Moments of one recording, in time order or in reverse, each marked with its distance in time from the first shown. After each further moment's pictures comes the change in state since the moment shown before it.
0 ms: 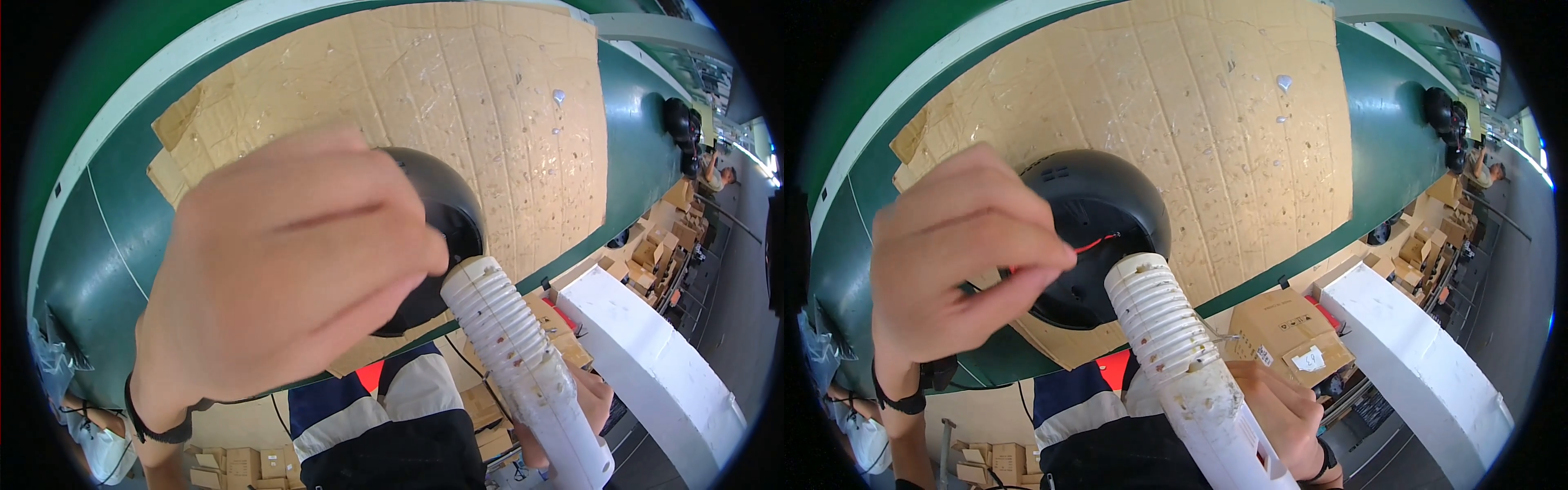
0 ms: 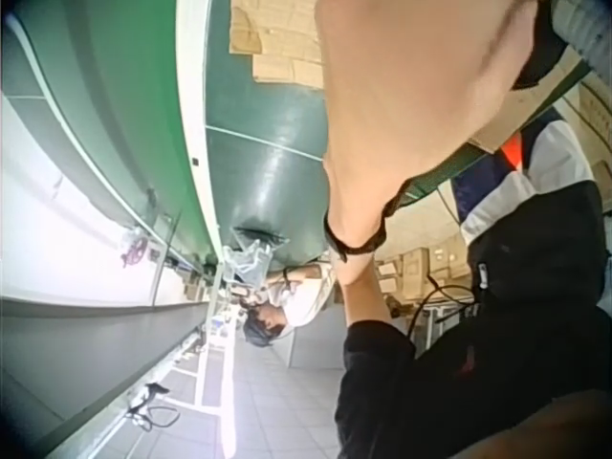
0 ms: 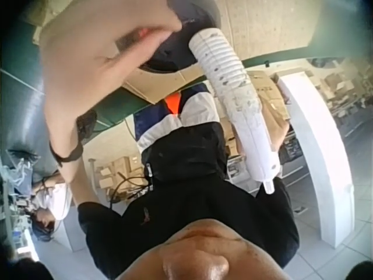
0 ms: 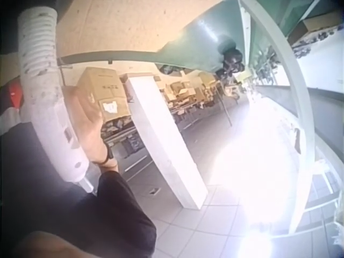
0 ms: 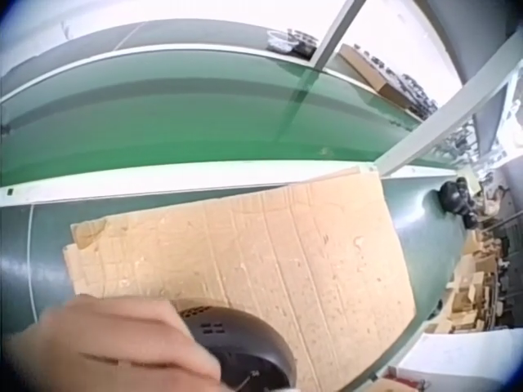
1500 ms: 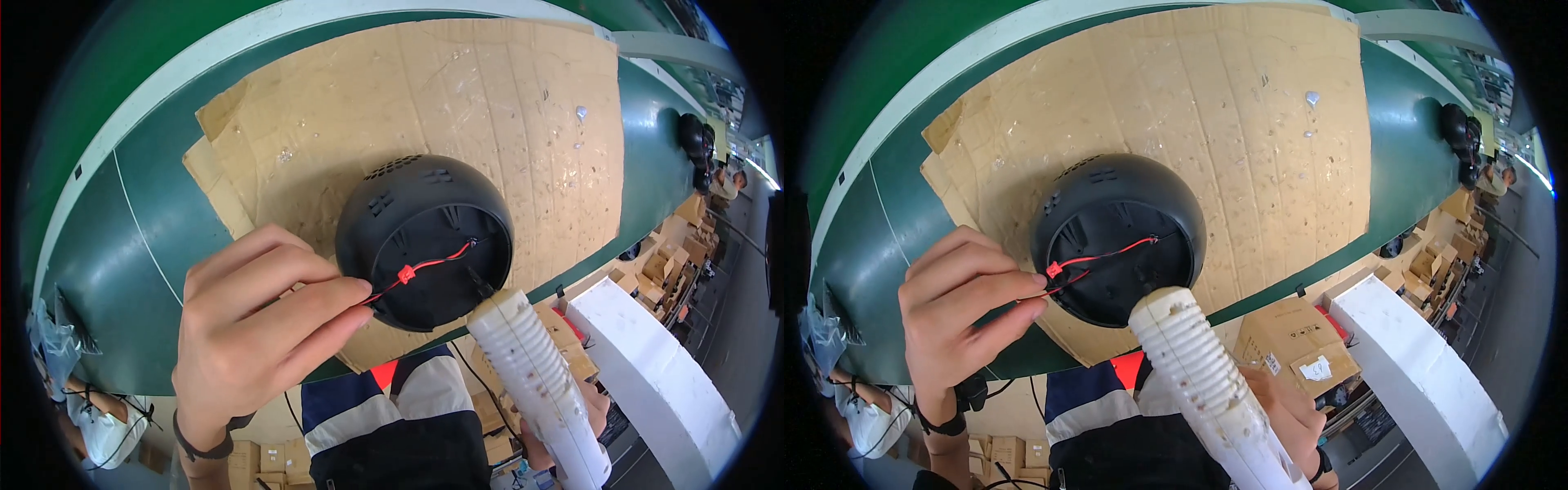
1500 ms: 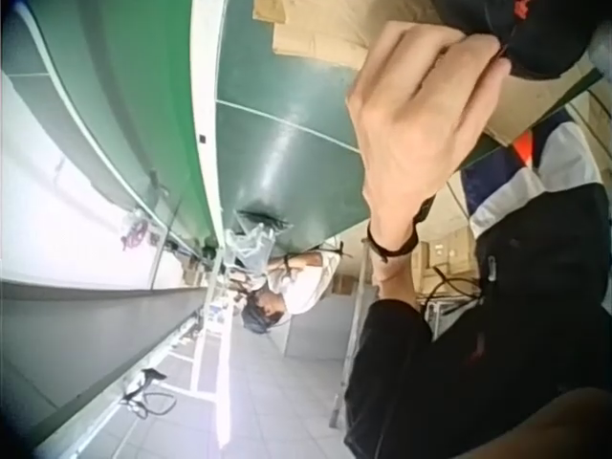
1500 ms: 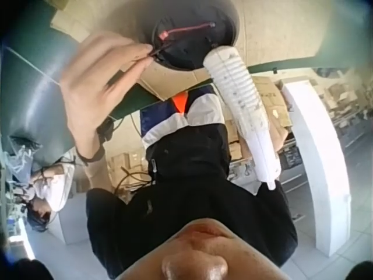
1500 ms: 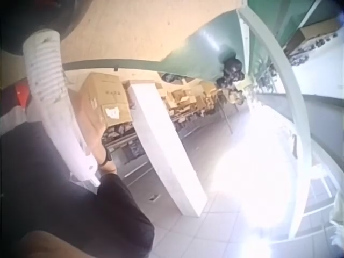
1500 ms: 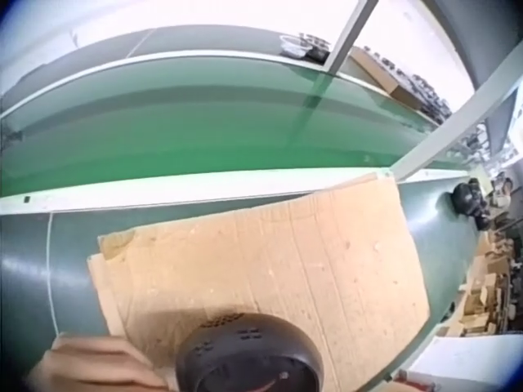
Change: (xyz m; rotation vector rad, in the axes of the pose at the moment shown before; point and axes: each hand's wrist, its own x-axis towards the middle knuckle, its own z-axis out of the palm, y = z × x) left_hand -0.059 0.026 -0.006 0.165 0.113 -0.291; right_hand -0.019 -0.006 0.027 -0.219 0.142 0.012
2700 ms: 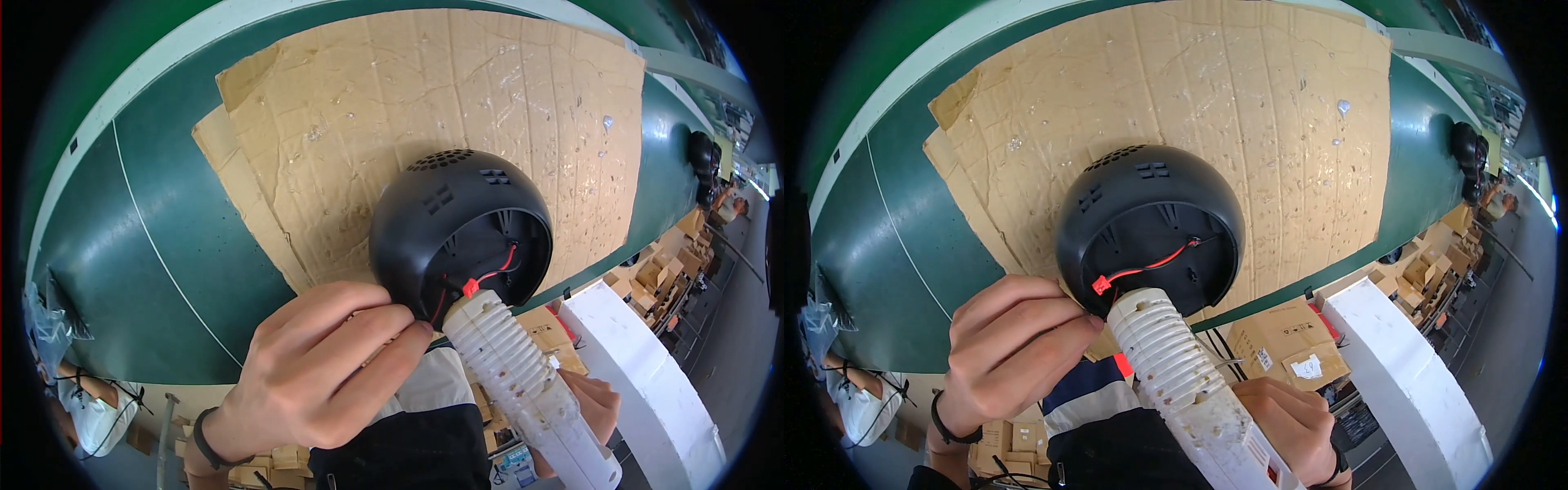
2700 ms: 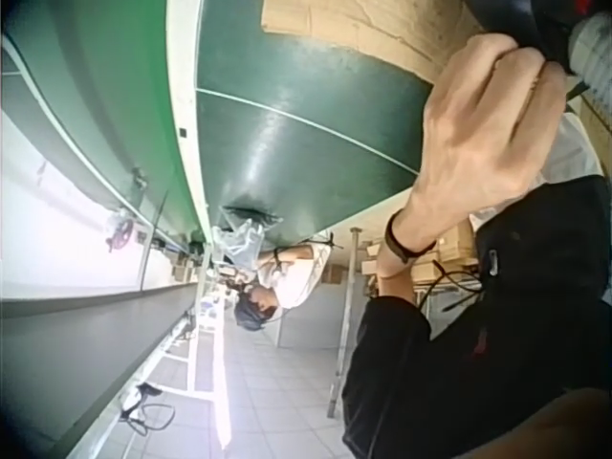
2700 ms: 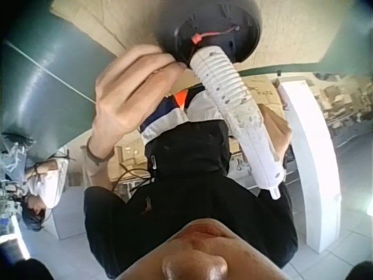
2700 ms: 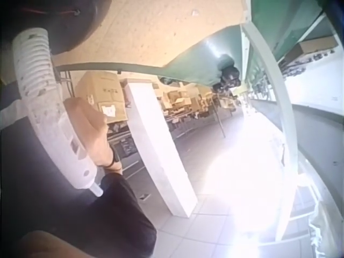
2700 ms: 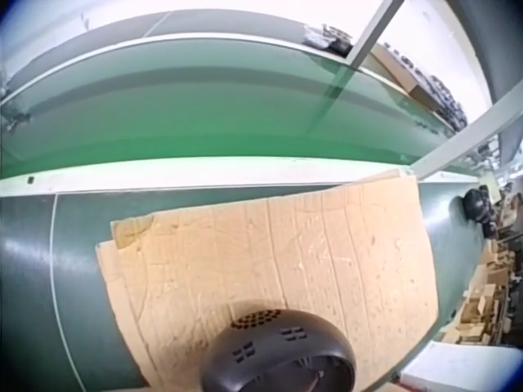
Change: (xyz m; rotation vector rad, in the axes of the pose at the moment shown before) left_hand -0.025 0.008 0.030 -0.042 0.137 0.103; right_hand 0.021 -0.019 -0.010 0.151 -0.167 0.285
